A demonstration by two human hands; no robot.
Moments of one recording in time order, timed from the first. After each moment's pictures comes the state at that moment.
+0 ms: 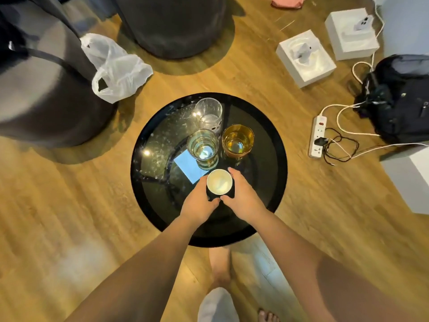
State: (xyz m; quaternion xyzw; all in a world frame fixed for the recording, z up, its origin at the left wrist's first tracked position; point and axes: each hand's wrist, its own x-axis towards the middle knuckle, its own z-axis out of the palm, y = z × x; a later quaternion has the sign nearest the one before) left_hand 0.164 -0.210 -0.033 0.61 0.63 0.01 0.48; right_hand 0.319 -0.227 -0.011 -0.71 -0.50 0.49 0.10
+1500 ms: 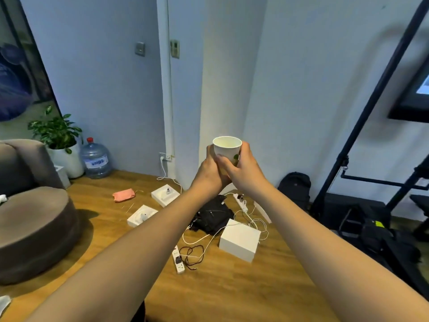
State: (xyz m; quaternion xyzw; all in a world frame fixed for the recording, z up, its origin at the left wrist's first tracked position) left_hand 0.538 -0.410 0.616 0.84 0.18 0.28 0.43; right_hand 0.608 -0.508 0.639 -0.78 -0.38 0.01 0.50
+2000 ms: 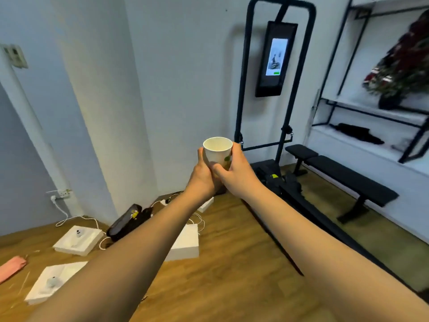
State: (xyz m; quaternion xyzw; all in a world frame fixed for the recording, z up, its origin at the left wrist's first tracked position) left_hand 0.617 -0.561 0.629 0.86 -0.05 0.16 0.48; right_hand 0.619 -0.684 0.657 -0.85 -0.18 -0.11 0.49
